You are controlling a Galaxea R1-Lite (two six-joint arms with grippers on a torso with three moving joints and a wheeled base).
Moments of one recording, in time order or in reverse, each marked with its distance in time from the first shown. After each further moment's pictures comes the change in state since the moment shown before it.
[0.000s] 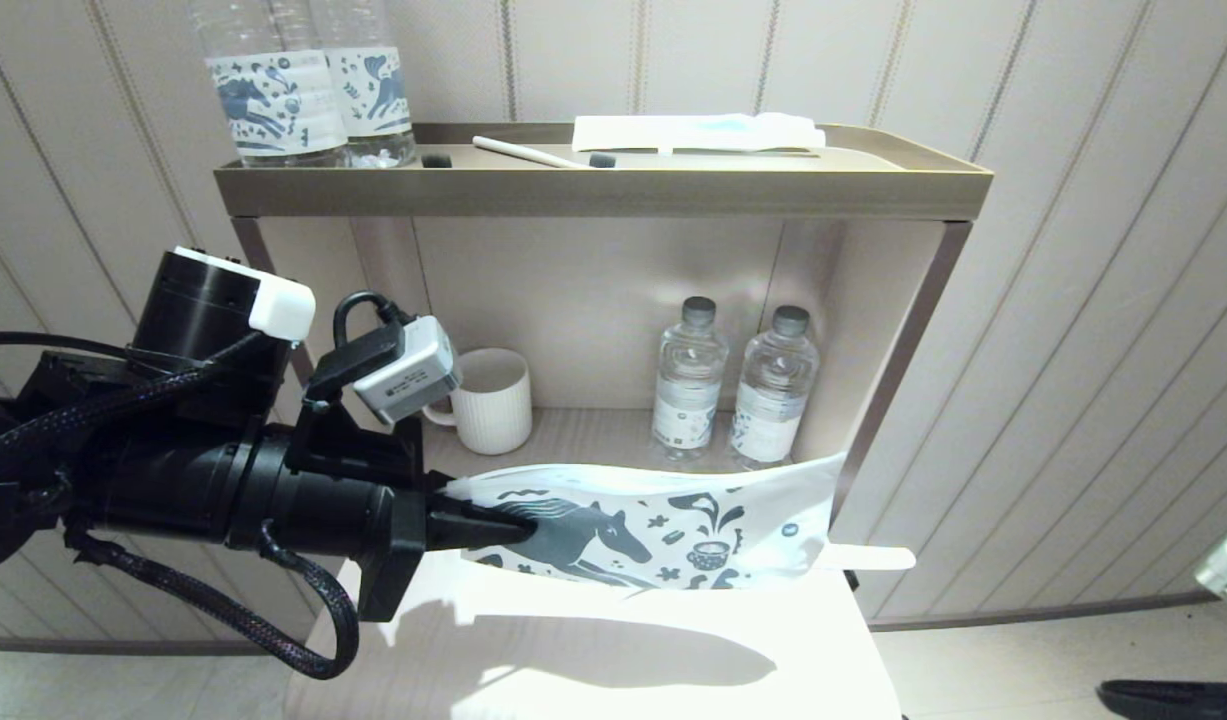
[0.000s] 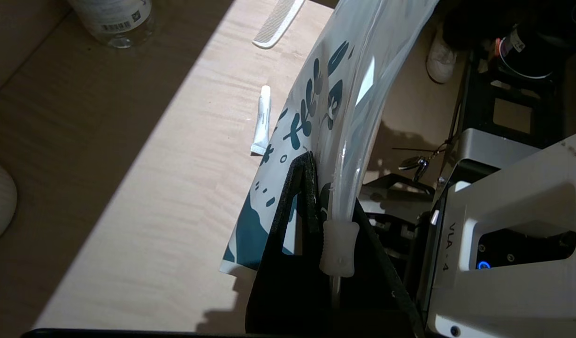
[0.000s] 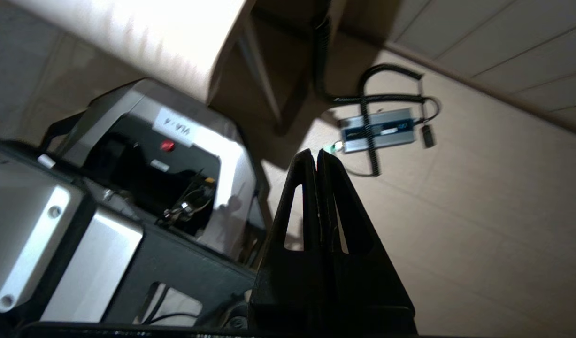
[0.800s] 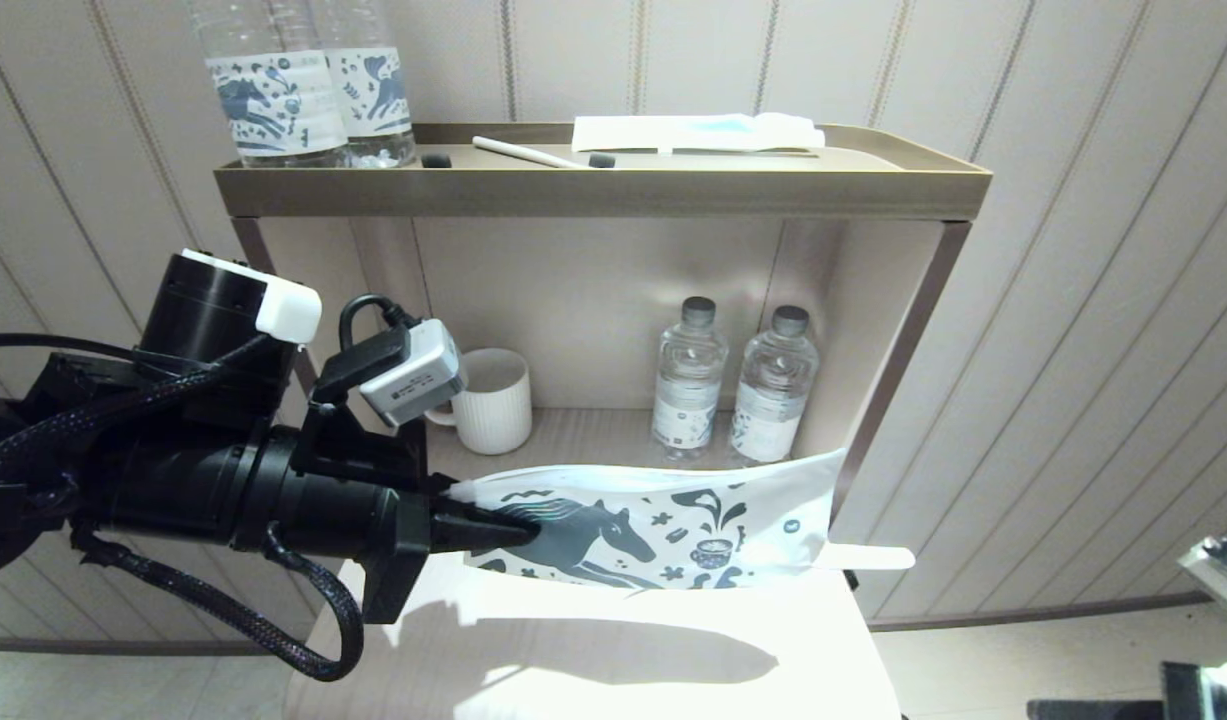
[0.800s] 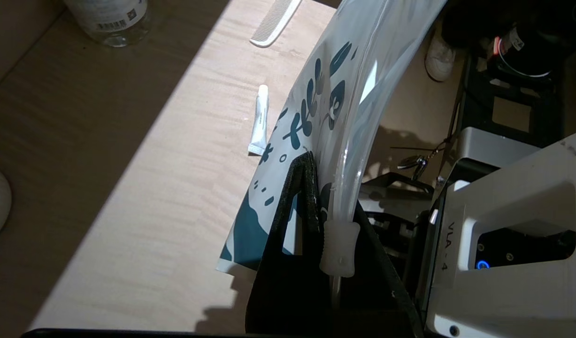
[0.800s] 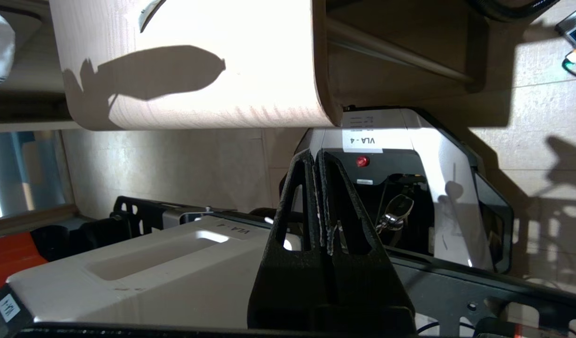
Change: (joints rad) left arm -0.005 0.006 0.000 -0.001 0.003 -0.002; right arm 0.034 0.062 0.091 -0.136 0.216 0.794
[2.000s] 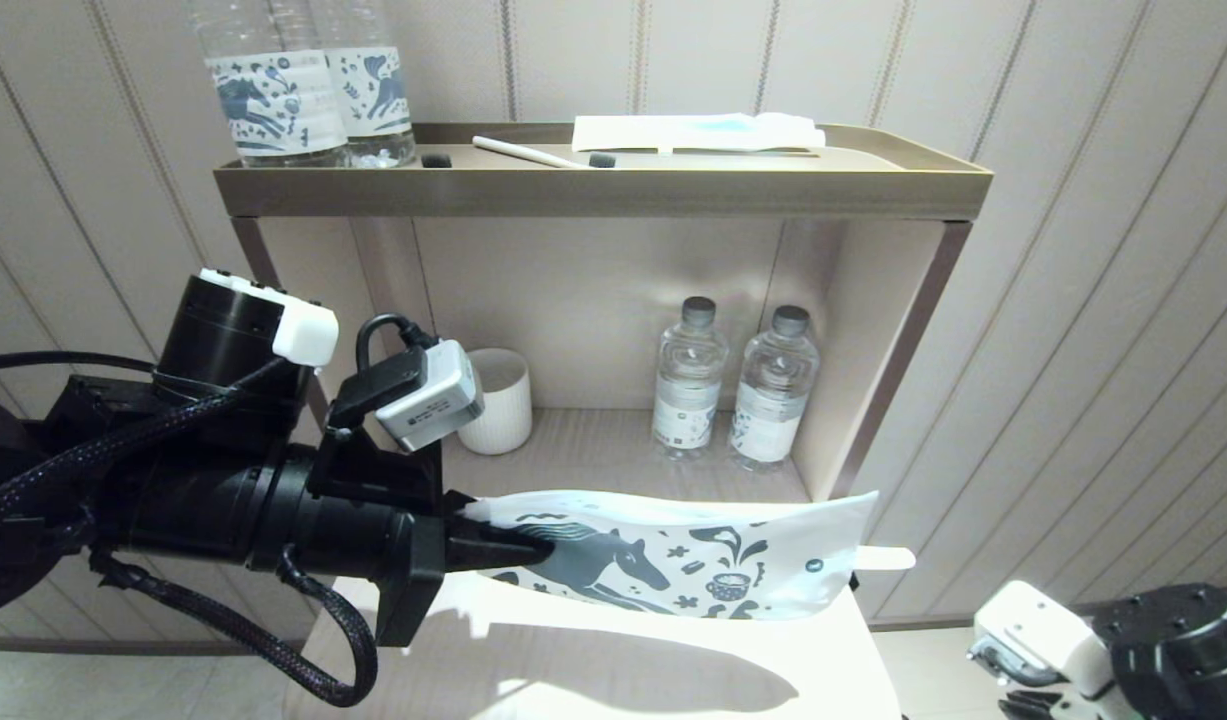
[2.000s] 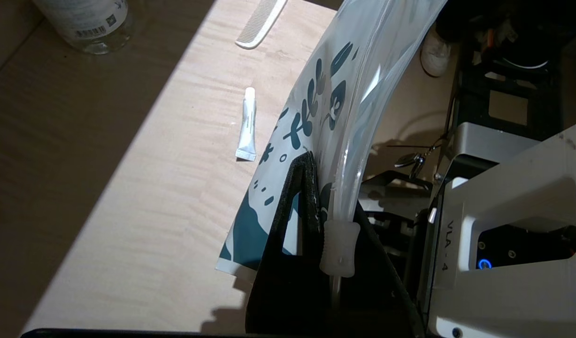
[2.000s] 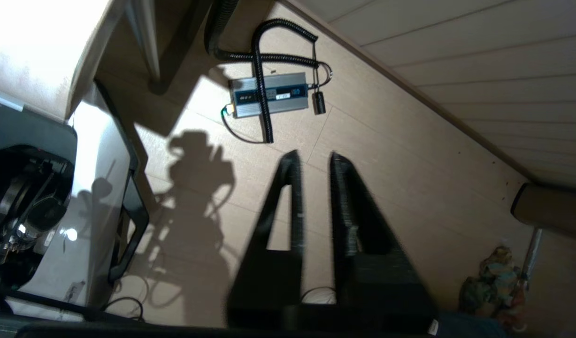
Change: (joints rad) left arm -0.037 0.005 0.041 -0.055 0.007 0.006; right arm 0.534 0.296 0.177 -0.407 -0.920 -0.607
